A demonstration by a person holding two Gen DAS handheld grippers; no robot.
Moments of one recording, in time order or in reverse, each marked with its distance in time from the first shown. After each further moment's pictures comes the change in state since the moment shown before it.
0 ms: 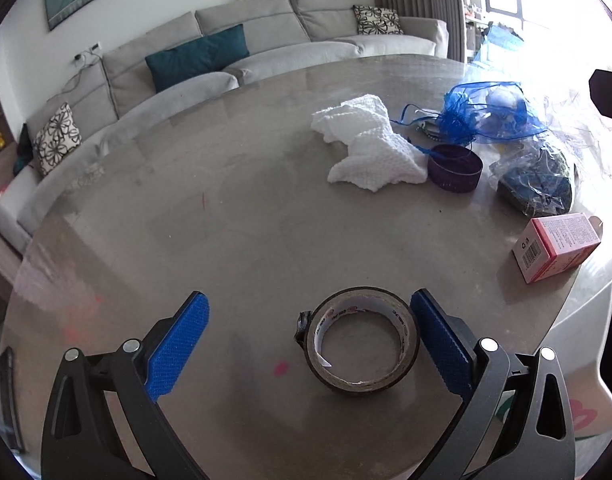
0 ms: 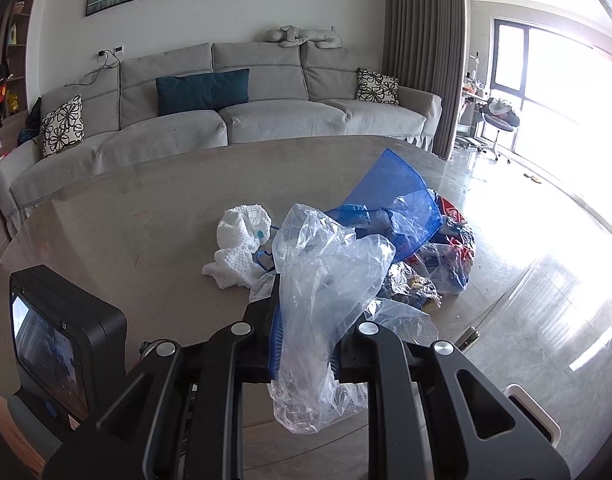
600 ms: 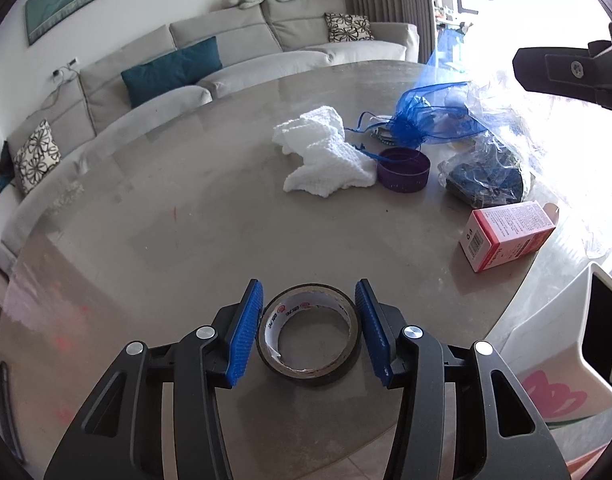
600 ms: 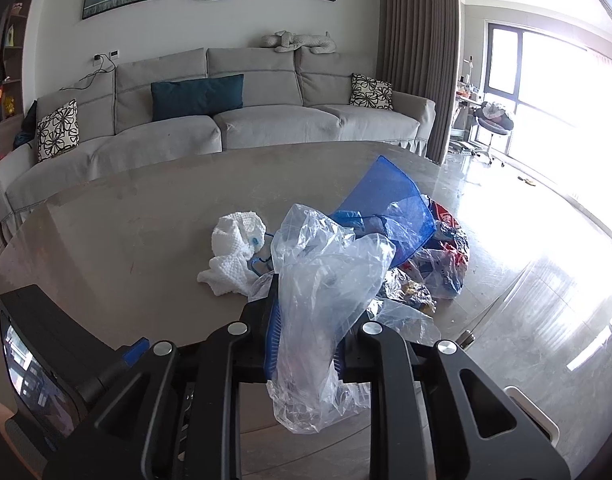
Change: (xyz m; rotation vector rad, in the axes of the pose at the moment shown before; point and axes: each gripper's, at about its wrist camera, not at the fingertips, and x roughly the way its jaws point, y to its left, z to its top) left arm -0.023 -0.013 0.002 0.042 -0.040 -0.081; right arm -0.003 -0.002 0.001 0.004 -0.025 -0.026
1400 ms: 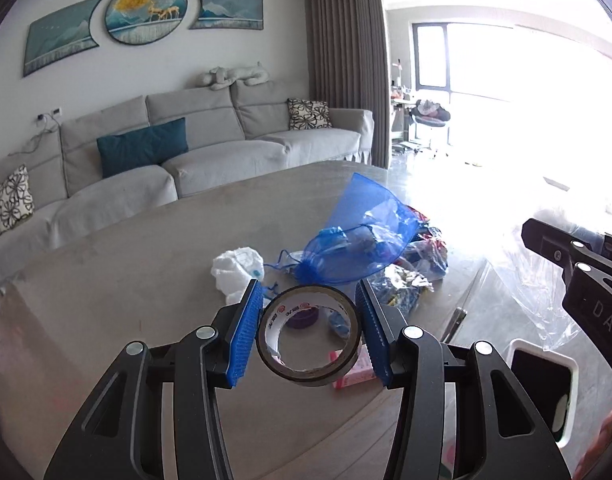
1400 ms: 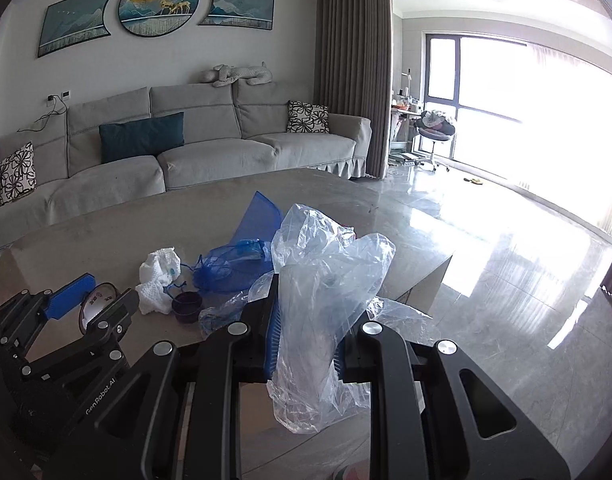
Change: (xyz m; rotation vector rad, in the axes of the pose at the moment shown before) left arm -0.087 -0.054 0.053 -0.003 -0.300 -0.190; right arm -0.067 -0.091 -0.014 0.120 -0.098 -0.191
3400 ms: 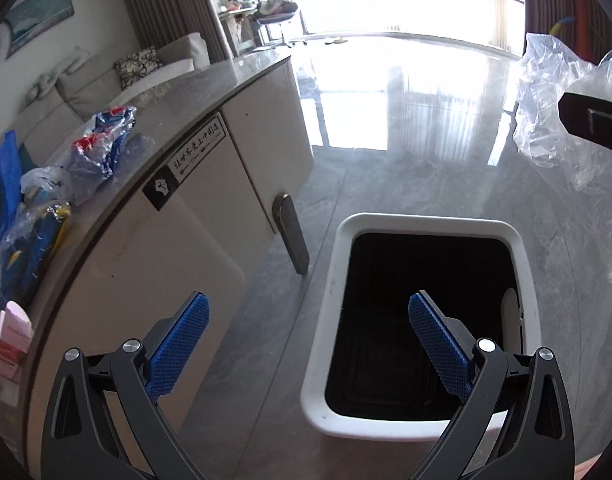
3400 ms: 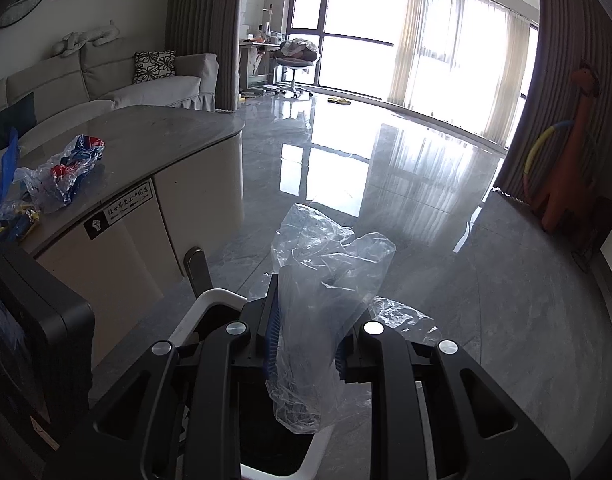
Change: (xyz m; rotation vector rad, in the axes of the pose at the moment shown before) left arm 0.083 -0.277 -0.113 0.432 0.300 -0.284; right arm 0.014 -0.213 -0.122 0.208 0.233 -0.419
